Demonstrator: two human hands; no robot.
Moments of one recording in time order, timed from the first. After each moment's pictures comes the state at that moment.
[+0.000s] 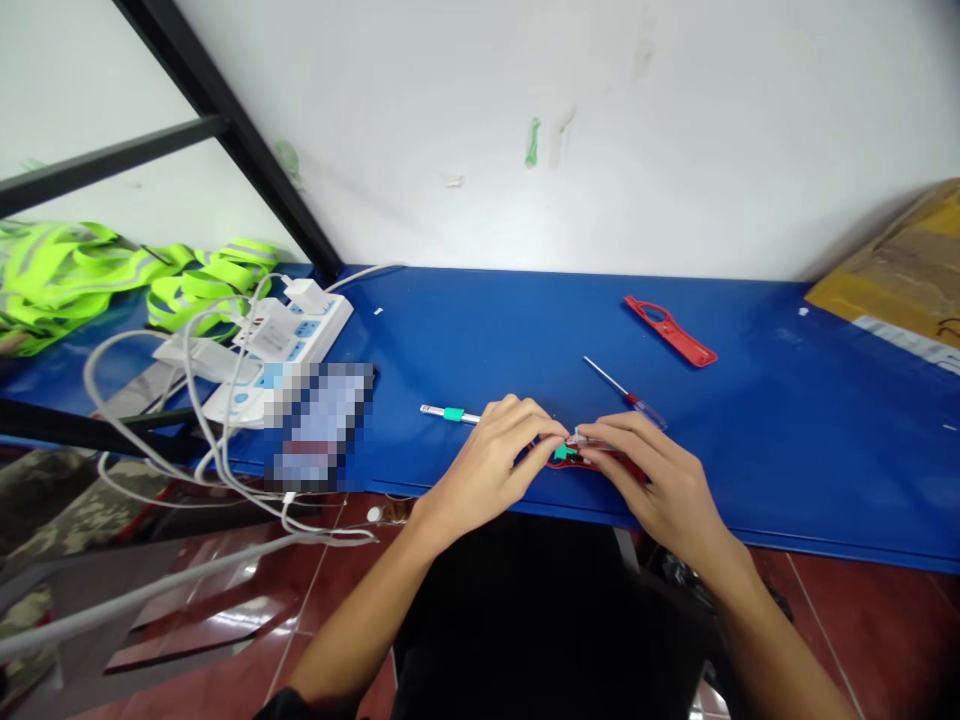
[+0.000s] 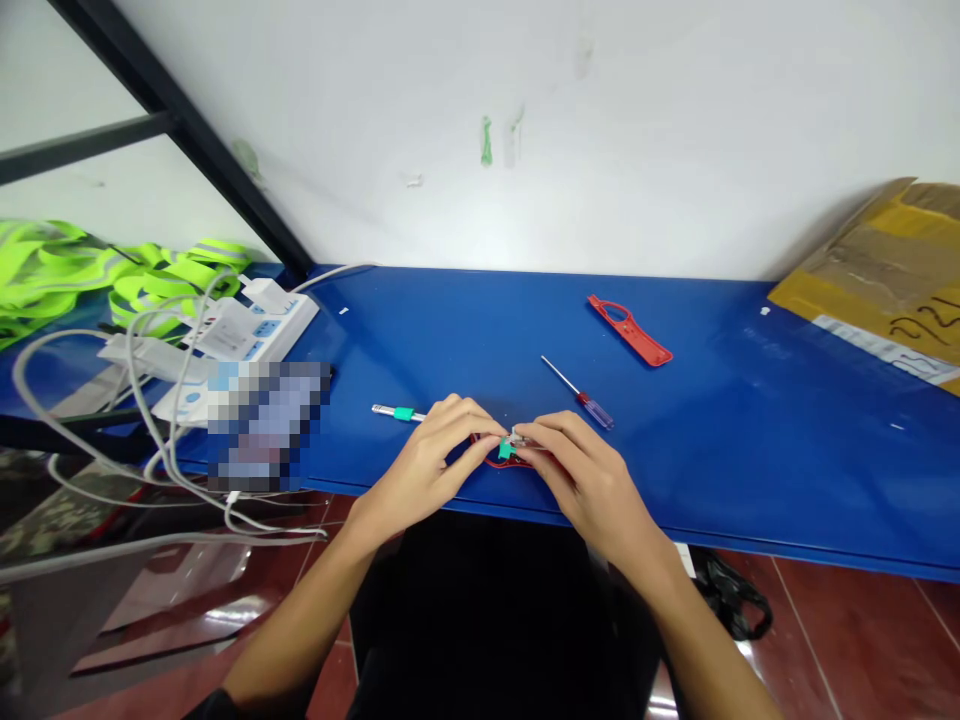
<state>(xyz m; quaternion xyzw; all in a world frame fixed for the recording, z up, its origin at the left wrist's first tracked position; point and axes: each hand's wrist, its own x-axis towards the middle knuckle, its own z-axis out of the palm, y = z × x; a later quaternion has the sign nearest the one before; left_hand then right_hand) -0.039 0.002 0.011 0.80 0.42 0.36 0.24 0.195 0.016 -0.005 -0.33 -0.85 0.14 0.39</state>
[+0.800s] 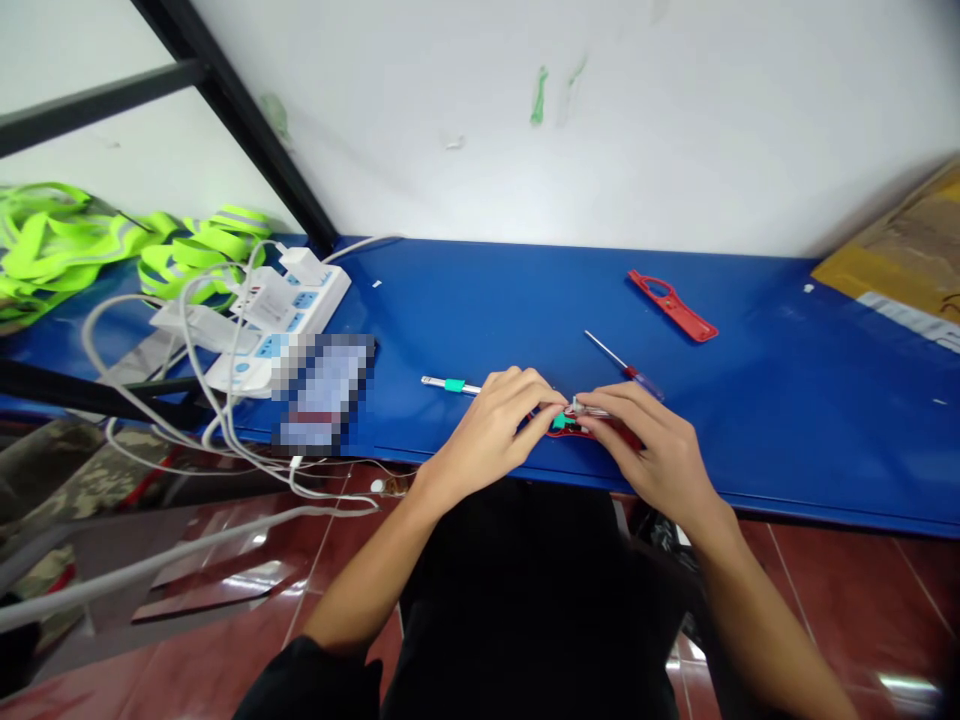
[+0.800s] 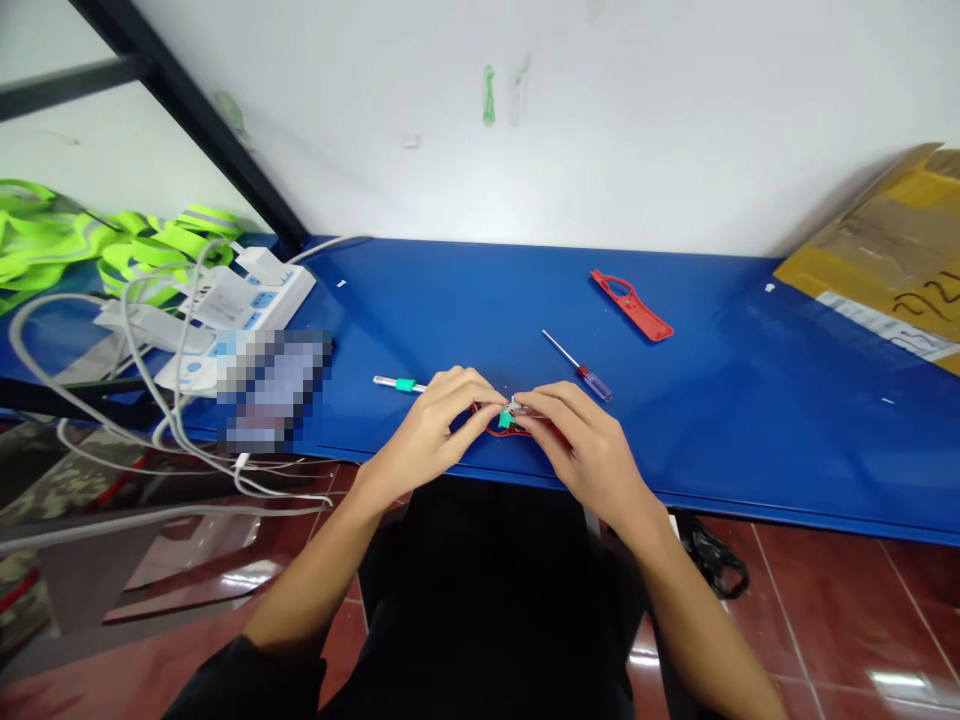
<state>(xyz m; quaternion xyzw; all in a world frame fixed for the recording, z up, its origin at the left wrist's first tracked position) -0.038 0.003 0.007 0.81 0.42 0.36 0.20 0.193 0.016 -0.002 -0.33 -0.85 0.13 0.40</state>
